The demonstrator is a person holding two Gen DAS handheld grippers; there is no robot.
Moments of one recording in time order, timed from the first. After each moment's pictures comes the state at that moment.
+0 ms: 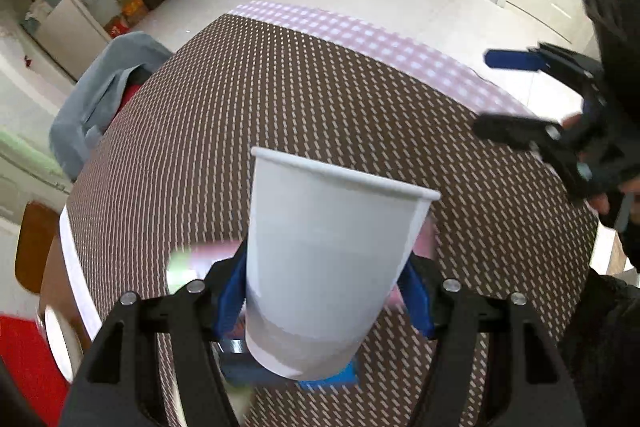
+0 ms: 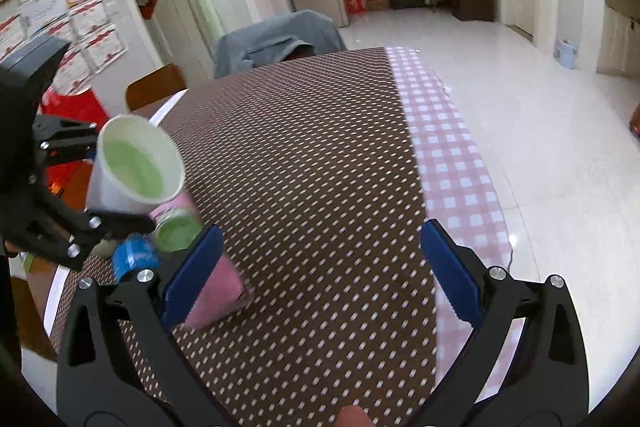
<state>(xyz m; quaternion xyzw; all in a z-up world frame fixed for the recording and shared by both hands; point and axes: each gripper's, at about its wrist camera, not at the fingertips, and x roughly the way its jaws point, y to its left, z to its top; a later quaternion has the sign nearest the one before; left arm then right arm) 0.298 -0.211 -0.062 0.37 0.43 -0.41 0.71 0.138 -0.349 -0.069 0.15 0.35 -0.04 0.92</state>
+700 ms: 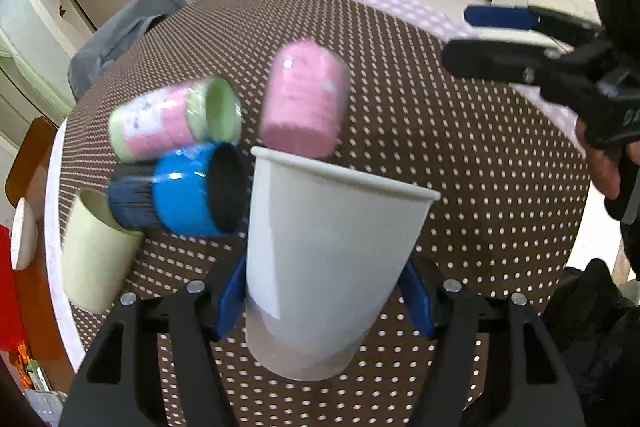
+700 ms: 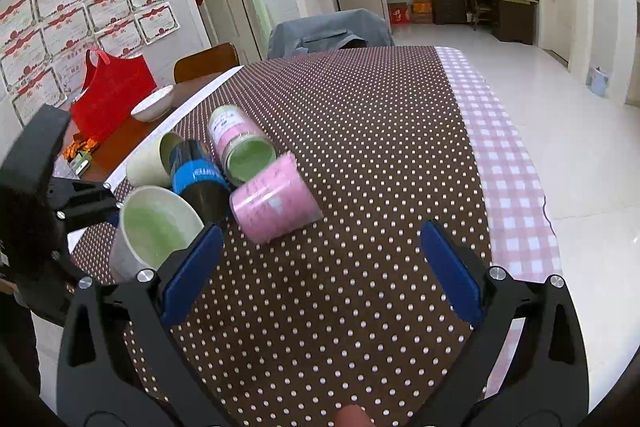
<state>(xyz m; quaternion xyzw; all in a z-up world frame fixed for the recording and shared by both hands) 0.182 -0.150 -0.140 0.32 0.44 -0.37 0.75 0.076 -0.290 -0.095 0.11 0.33 0.02 0.94</state>
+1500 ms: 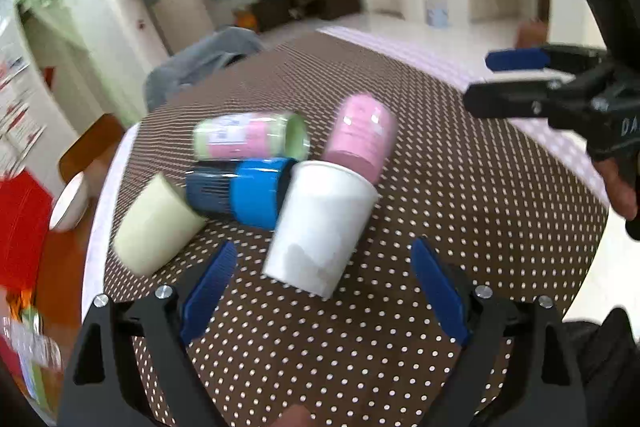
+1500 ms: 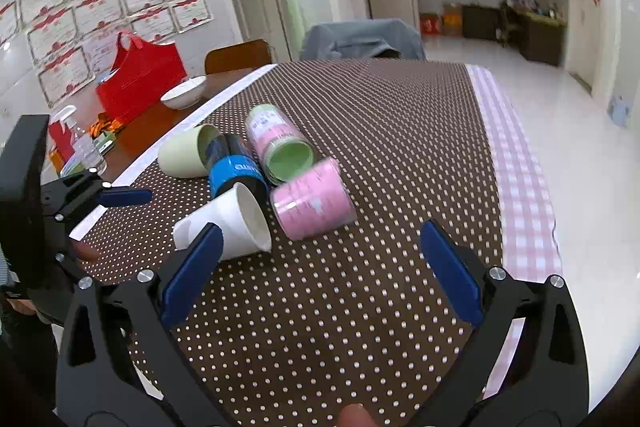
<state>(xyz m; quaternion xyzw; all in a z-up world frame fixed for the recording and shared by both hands) 0.128 -0.094 -0.108 0.24 0.33 -0.28 0.87 0.071 -0.268 -0.068 0.07 0.31 0.08 0.94</state>
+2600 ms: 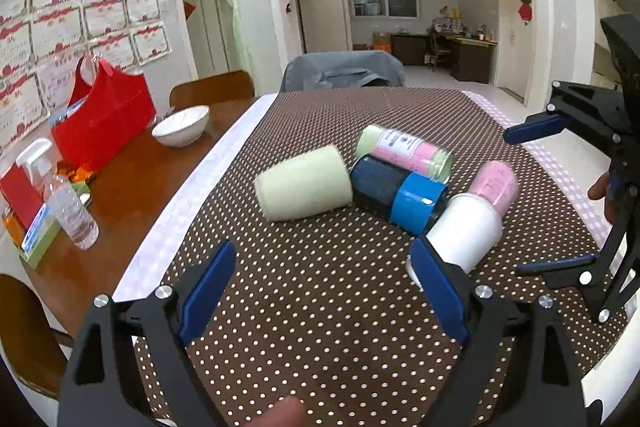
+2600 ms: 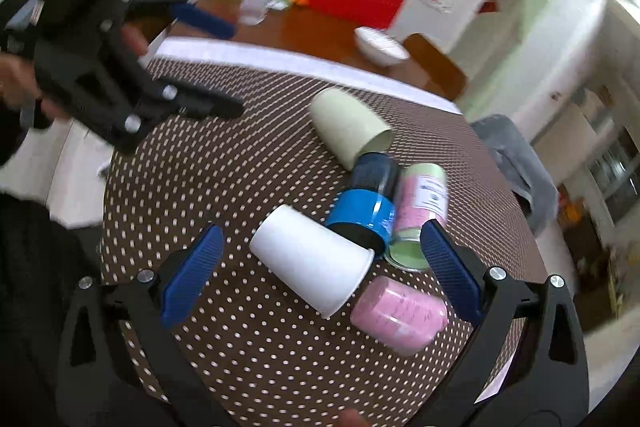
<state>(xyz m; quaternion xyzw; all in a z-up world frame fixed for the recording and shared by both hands) 0.128 0.006 -0.073 0.09 0.31 -0.09 0.94 0.103 -0.141 -0.064 -0.35 0.28 0.37 0.81</state>
